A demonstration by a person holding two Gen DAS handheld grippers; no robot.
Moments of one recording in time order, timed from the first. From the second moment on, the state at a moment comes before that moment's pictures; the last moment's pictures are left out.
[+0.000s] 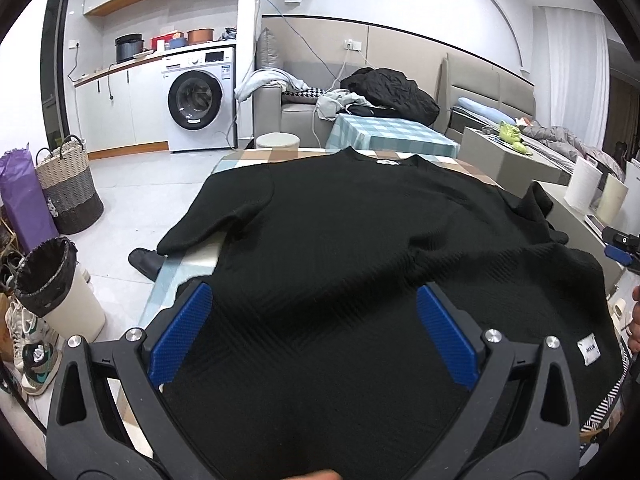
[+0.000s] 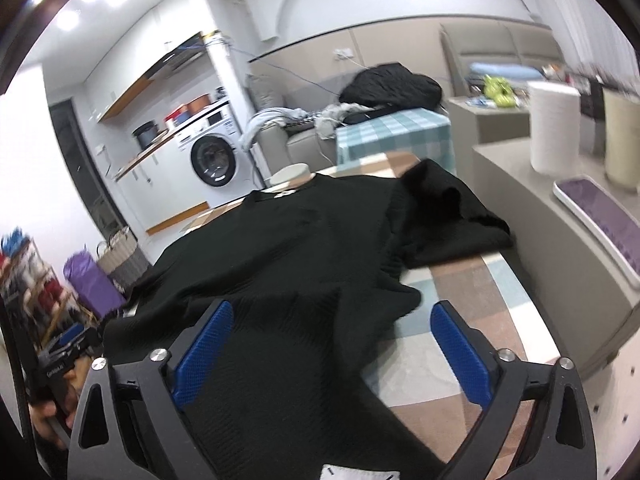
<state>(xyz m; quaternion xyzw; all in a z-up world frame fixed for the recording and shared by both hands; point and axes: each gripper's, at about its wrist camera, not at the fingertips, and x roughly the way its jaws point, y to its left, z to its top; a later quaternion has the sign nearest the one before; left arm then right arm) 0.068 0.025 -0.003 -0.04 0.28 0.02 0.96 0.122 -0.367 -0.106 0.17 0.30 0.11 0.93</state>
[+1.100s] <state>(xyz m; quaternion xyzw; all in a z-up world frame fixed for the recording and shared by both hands) 0.194 0.034 -0.014 -0.07 0.33 0.03 0.94 0.338 -0.469 -0.182 0.13 0.48 -0.02 0.87</state>
